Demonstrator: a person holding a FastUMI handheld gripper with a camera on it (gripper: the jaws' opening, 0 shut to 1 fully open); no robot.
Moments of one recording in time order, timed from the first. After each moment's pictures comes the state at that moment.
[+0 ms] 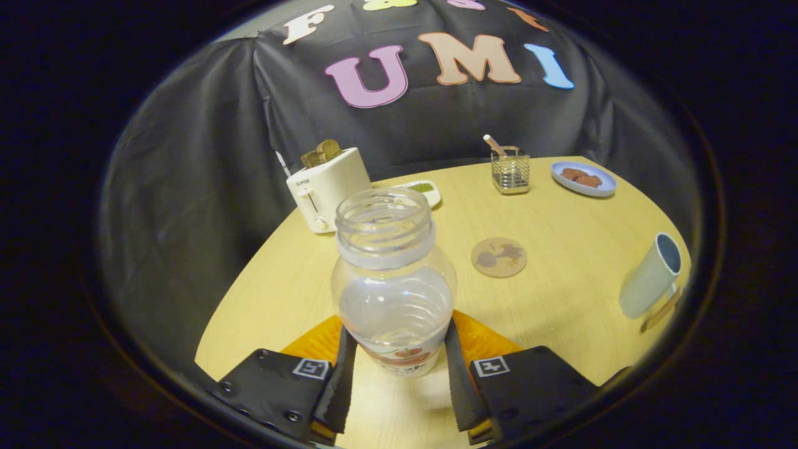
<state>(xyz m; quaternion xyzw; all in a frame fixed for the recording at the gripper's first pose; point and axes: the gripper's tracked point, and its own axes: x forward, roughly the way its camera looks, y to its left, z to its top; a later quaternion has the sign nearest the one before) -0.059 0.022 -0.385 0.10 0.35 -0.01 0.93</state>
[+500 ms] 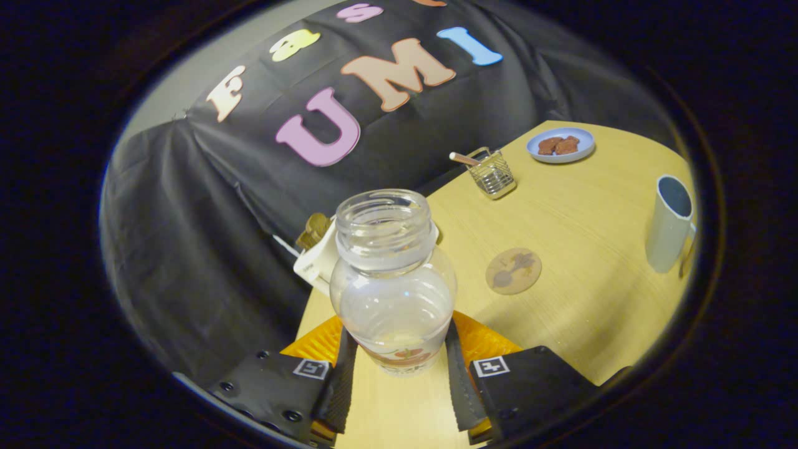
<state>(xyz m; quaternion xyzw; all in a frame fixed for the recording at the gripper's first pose) -0.006 0.006 -0.328 0.32 0.25 -0.07 0.91</state>
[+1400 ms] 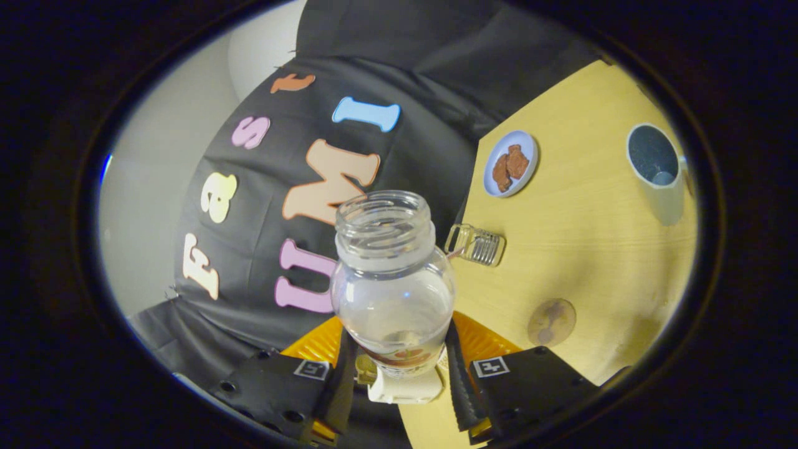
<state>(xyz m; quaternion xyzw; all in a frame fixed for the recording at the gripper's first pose) 0.056 -0.107 -0.240 0.56 0.03 -0.18 0.81</state>
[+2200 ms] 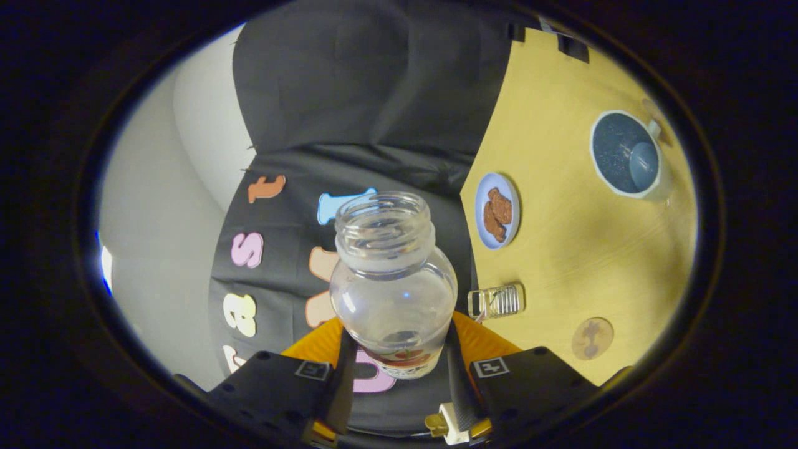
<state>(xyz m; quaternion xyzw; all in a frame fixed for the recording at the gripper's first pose) 0.035 -0.202 -0.207 0.67 -0.16 -0.25 0.68</state>
